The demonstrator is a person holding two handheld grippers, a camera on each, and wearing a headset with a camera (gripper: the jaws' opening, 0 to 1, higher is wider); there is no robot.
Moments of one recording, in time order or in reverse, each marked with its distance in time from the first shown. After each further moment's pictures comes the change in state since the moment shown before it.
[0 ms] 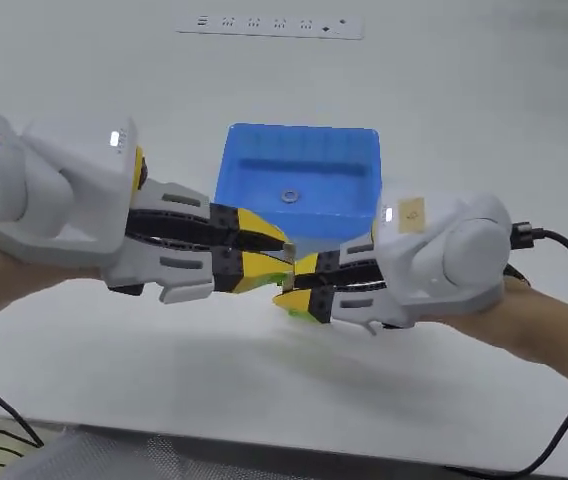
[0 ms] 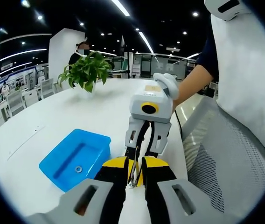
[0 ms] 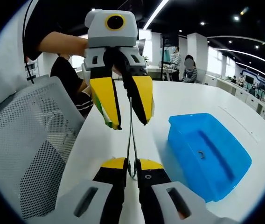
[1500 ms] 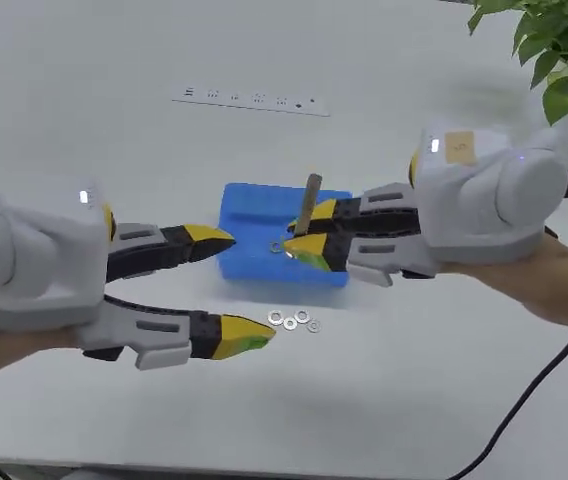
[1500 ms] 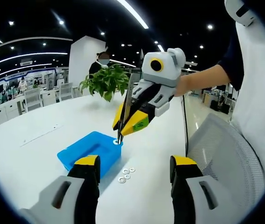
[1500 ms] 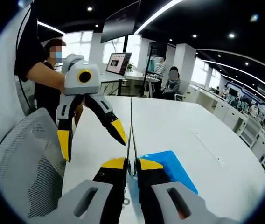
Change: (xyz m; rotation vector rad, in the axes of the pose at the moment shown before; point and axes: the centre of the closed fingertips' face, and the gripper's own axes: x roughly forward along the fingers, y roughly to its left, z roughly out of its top) left arm -0.053 0.004 0.005 -0.096 -0.128 0.159; right arm -0.054 -0.039 0.107 -0.070 -0.019 -0.217
